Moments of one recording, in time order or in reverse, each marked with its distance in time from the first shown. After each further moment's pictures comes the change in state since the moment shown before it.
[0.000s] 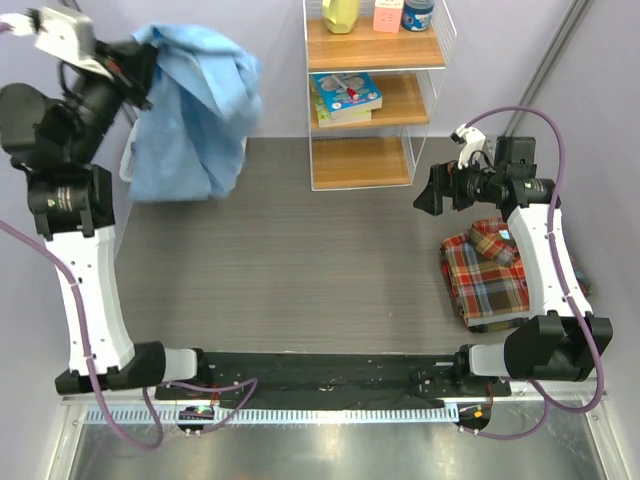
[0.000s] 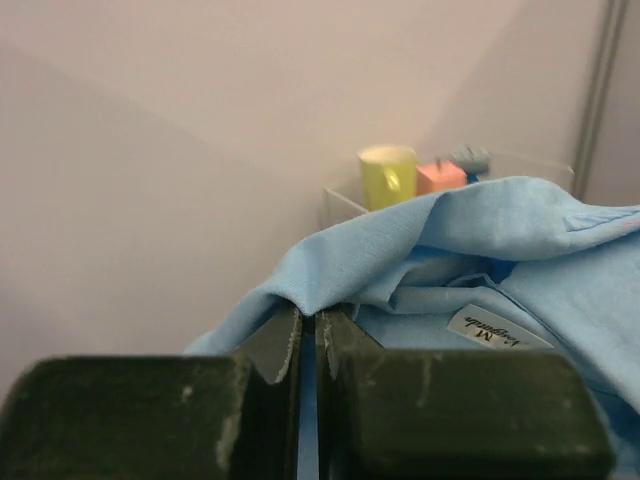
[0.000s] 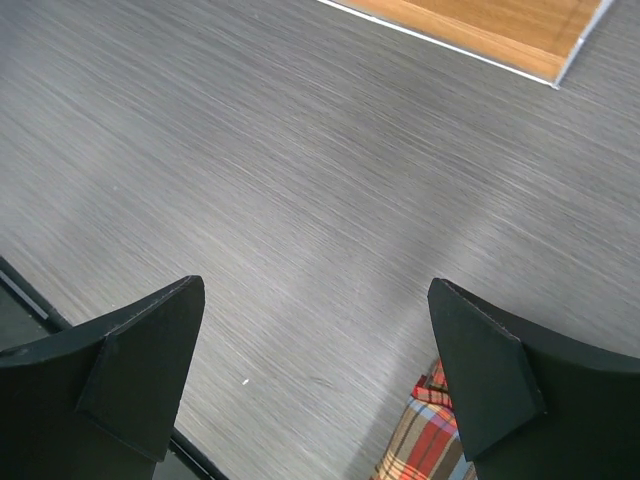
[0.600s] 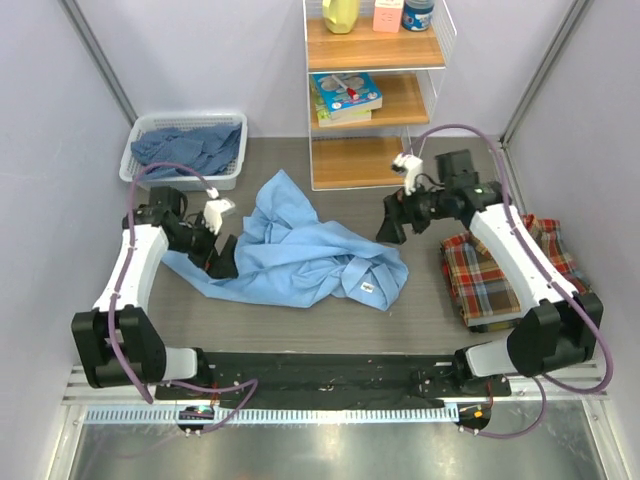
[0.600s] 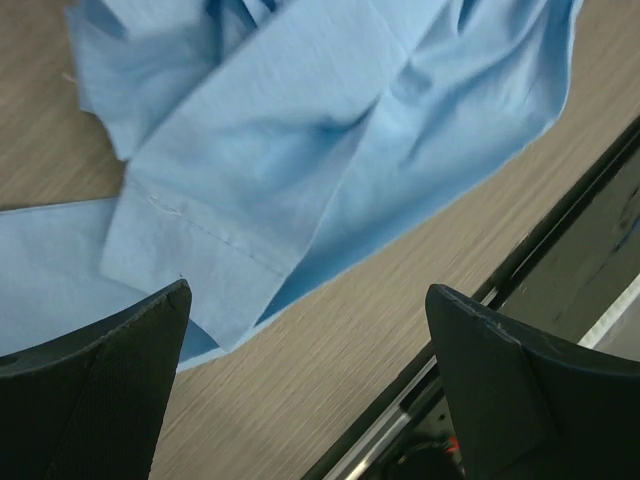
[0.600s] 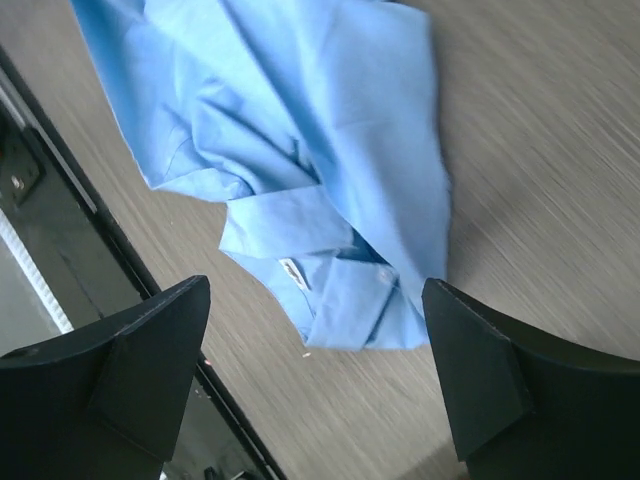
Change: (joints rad) left arm -0.002 -0.026 -0.933 -0.802 0.152 0.748; right arm 0.222 0.032 -0.080 -0.041 -0.029 -0.035
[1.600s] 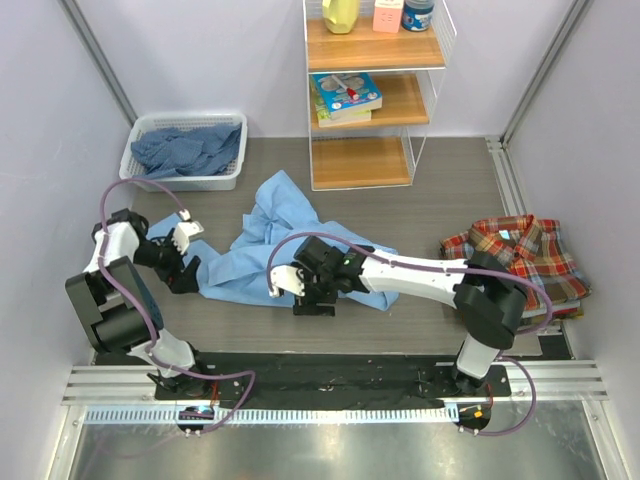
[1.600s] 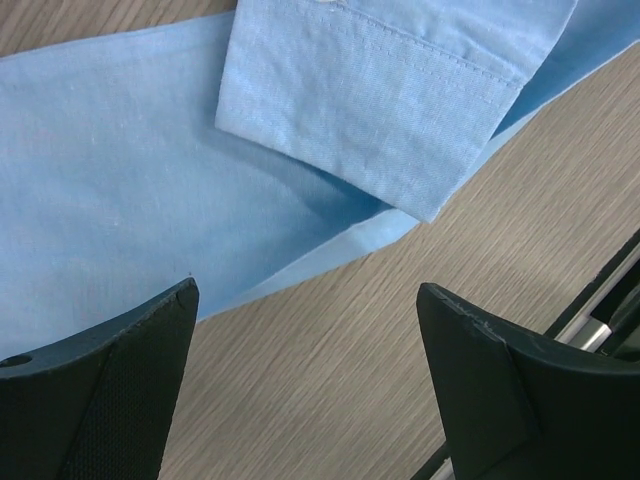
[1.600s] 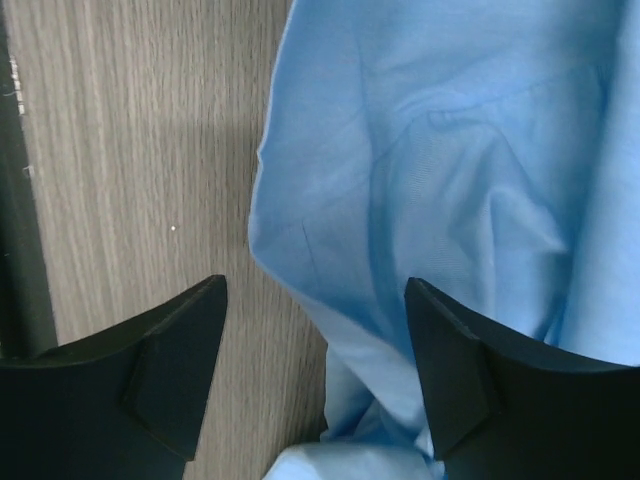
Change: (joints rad) left arm 0.357 0.233 -0.077 -0.040 -0.068 0.661; right arm 0.871 0.325 -0.110 0.303 0.512 -0.359
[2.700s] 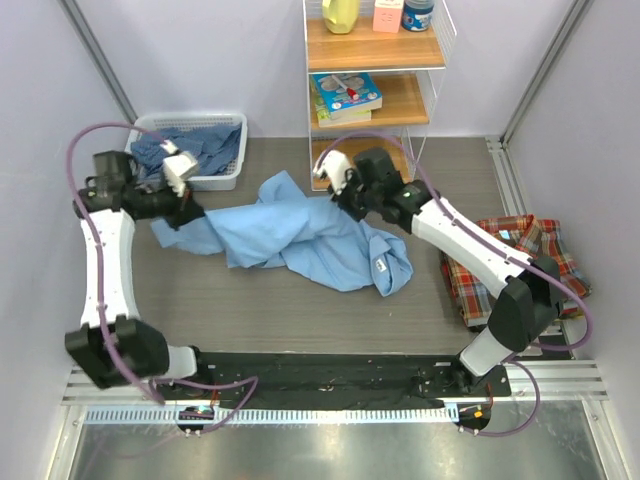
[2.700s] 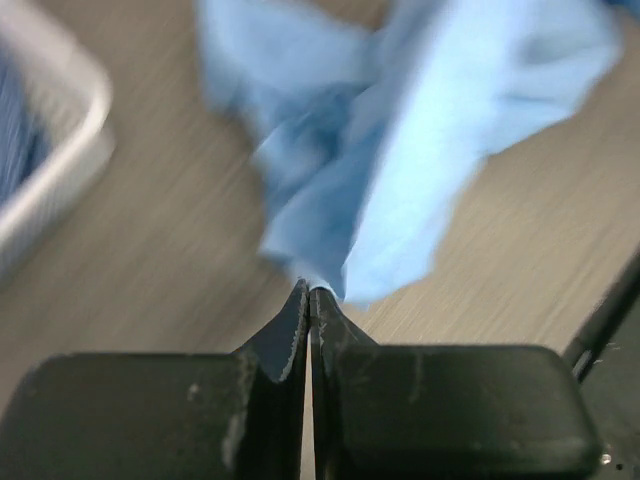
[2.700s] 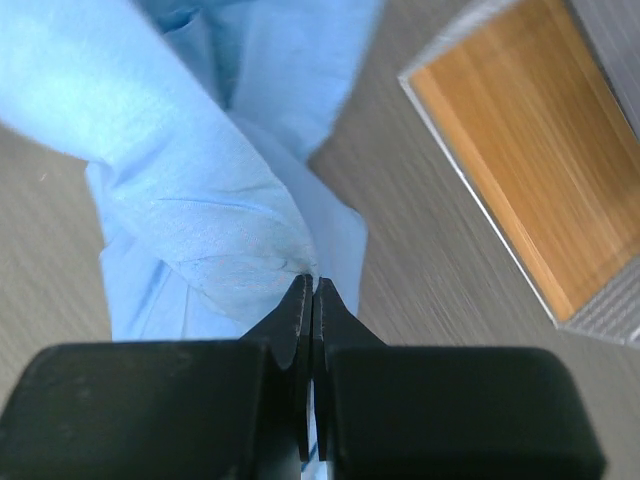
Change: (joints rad) left arm -0.131 -0.188 0.385 -0.031 0.277 -0.404; right arm -0.365 -0.111 0.257 0.003 0.064 0.176
